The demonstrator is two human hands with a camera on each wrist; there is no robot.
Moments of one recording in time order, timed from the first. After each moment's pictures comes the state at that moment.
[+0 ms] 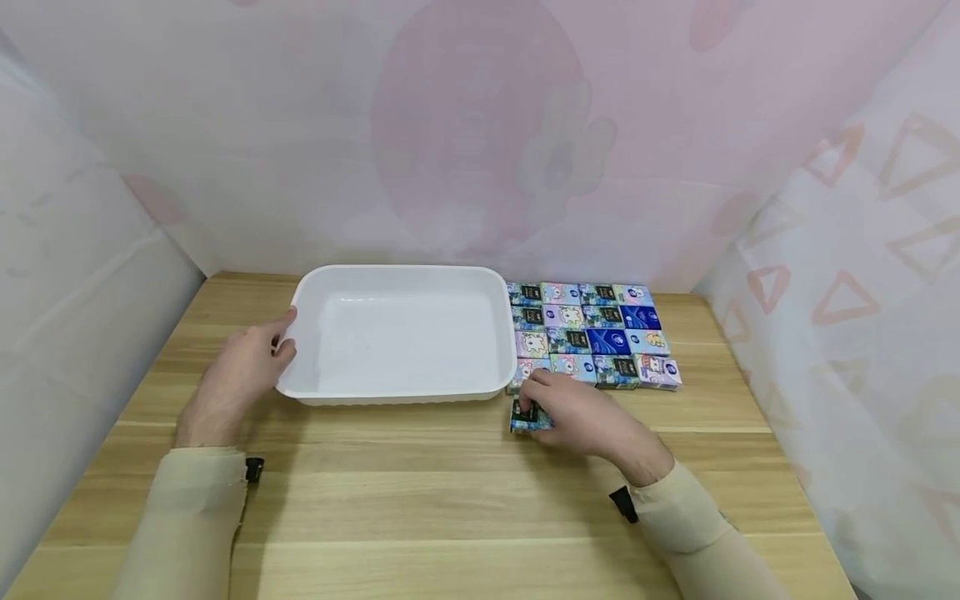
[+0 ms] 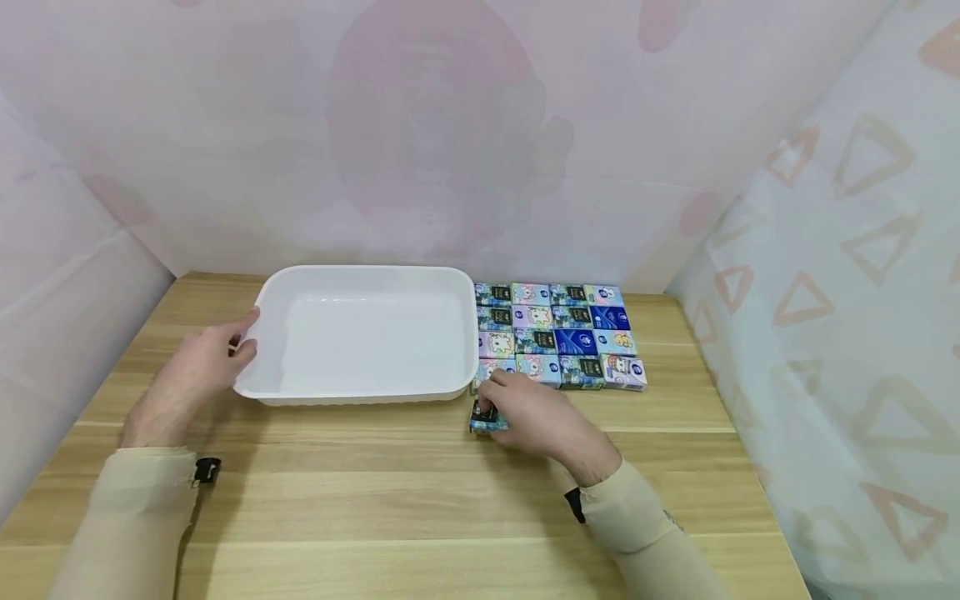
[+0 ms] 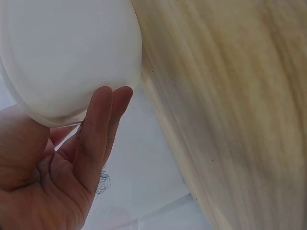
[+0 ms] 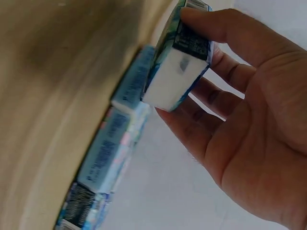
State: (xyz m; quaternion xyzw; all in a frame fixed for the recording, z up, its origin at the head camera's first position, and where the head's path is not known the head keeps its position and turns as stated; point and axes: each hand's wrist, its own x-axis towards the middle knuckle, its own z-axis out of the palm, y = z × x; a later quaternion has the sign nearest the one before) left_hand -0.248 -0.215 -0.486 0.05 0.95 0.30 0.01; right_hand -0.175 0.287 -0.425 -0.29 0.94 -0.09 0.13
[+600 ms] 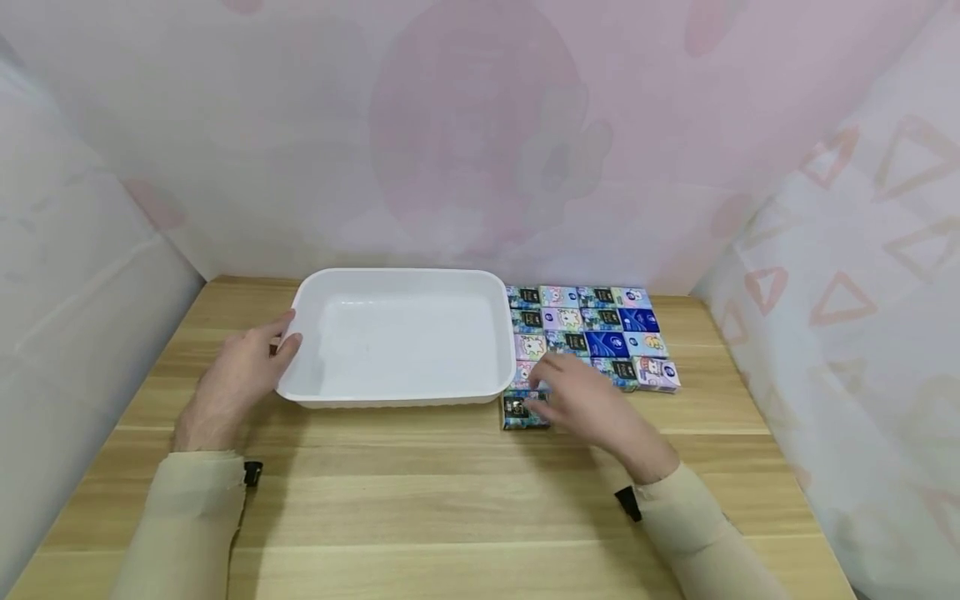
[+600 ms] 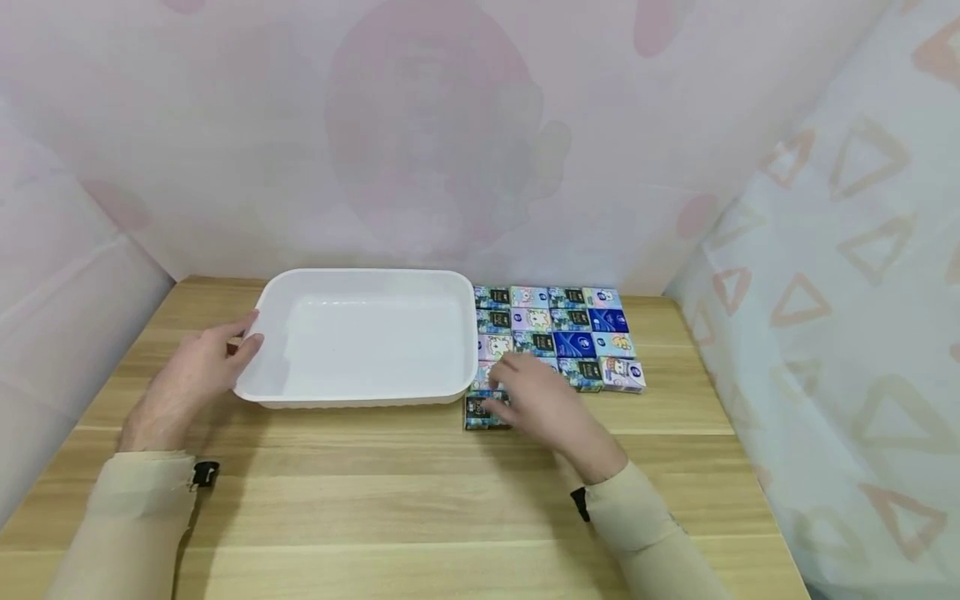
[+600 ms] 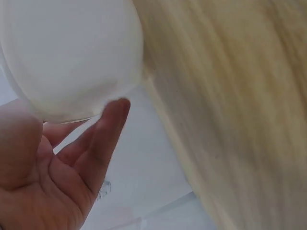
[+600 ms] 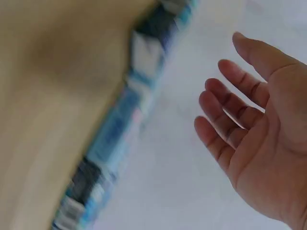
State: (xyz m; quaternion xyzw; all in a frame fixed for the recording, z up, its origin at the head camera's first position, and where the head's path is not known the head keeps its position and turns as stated) left_hand -0.240 -0.206 -0.468 0.05 0.95 0.30 0.02; right_hand -0.185 0.302 -0.429 -0.26 0.96 -0.10 0.01
